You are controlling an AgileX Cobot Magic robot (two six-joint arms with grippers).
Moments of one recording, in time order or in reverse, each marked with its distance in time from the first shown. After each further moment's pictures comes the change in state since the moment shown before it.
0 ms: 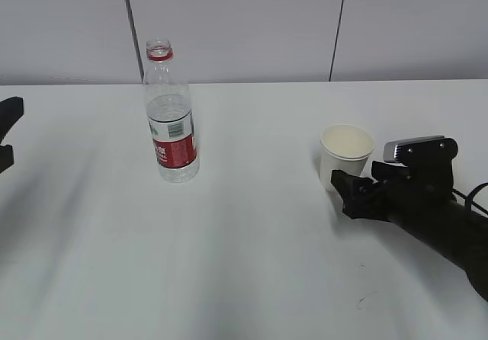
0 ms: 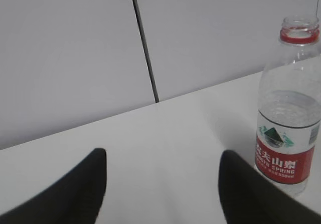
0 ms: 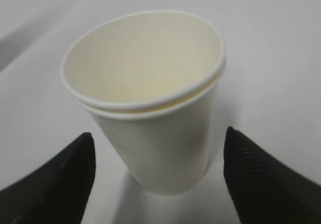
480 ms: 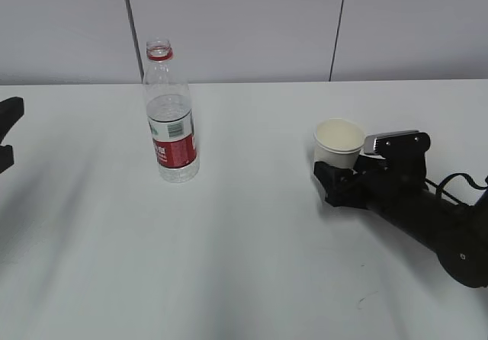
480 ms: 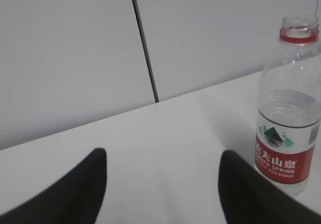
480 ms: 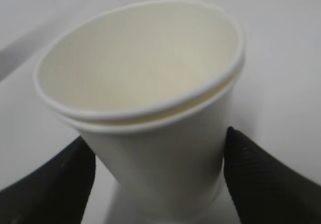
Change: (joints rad) left arm 0.000 0.000 0.000 0.002 0.000 0.000; right arm 0.000 0.114 -0.151 -0.048 -0.002 0.041
